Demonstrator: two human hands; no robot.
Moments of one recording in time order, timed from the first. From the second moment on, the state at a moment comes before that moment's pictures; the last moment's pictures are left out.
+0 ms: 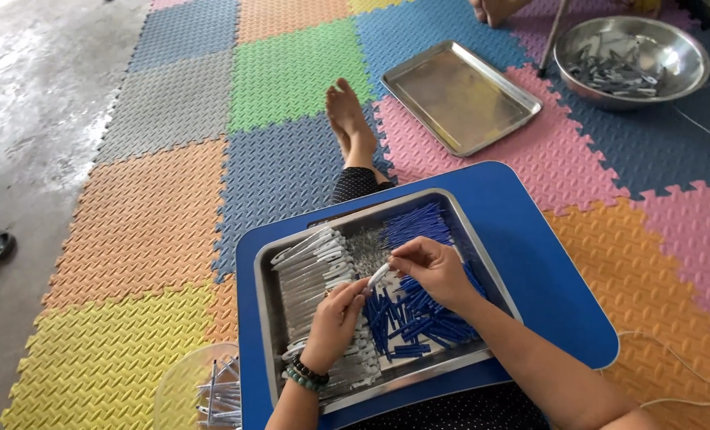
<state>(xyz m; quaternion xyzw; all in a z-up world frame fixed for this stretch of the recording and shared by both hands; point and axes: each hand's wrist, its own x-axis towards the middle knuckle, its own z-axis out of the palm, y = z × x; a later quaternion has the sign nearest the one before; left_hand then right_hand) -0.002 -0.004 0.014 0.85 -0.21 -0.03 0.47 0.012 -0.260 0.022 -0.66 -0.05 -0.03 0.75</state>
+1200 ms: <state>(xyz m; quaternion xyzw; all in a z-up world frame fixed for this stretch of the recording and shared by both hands) 0.000 0.006 -0.006 0.75 -0.11 0.01 0.65 0.036 -0.319 -0.036 -0.99 -0.11 -0.09 0.09</state>
